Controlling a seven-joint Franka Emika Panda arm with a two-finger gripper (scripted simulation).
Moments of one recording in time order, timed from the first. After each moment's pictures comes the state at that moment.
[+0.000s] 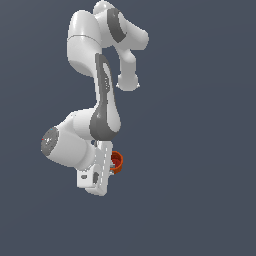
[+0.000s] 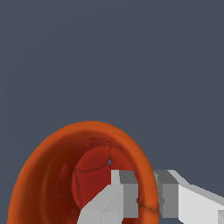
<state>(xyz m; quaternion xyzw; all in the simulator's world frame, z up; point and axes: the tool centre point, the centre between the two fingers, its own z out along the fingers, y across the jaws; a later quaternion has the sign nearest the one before) 0.103 -0.066 0.081 -0.72 -0.65 -0.13 0.20</state>
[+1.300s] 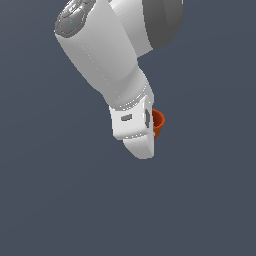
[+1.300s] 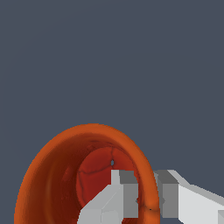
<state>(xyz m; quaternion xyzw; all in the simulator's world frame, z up) 0.077 0.065 0.316 -0.72 -0.66 -0.13 0.20</state>
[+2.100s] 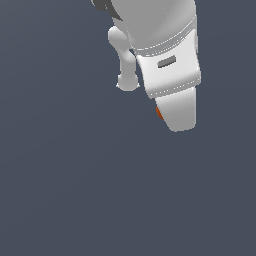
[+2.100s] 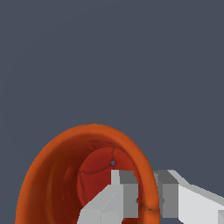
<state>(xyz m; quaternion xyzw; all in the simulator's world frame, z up) 0.072 0.115 0.409 -0.72 -0.66 -0.13 0.20</state>
